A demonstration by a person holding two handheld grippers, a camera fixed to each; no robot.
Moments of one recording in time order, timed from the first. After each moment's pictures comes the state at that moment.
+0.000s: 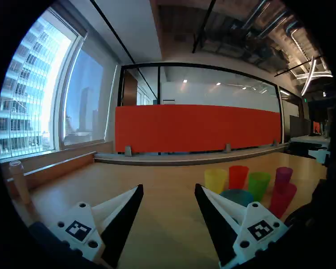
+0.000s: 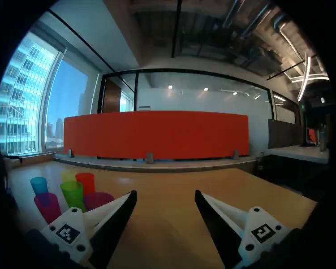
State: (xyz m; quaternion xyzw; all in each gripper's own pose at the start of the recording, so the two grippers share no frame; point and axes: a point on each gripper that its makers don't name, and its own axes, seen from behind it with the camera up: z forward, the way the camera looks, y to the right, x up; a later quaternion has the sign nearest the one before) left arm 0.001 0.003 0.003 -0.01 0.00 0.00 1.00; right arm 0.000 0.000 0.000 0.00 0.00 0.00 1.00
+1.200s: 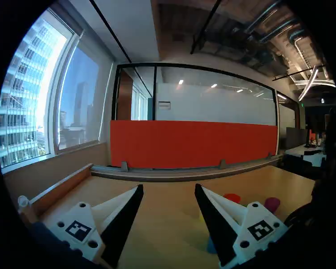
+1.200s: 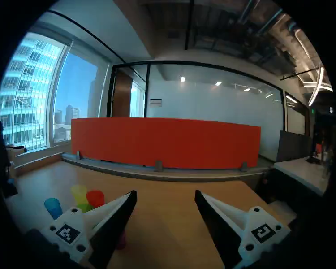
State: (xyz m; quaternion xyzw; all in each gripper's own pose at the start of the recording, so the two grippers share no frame) left arm 0.127 -0.006 0.019 -0.03 -0.01 -0.01 1.00; right arm 0.115 -0.016 0.015 0.04 -0.05 -0.02 1.00
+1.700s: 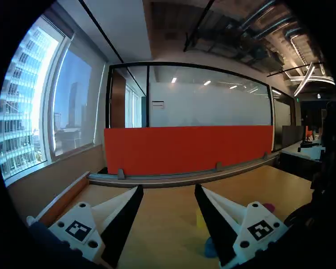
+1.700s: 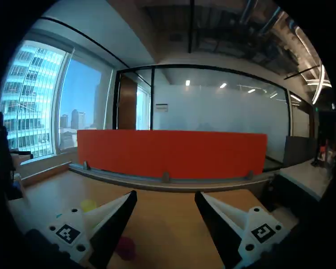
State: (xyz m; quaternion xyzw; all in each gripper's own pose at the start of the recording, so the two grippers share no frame) left arm 0.180 0.001 0.027 -0.06 -0.03 0.00 1.00; right arm 0.178 -0.030 0.020 0.07 -0.04 -0.01 1.00
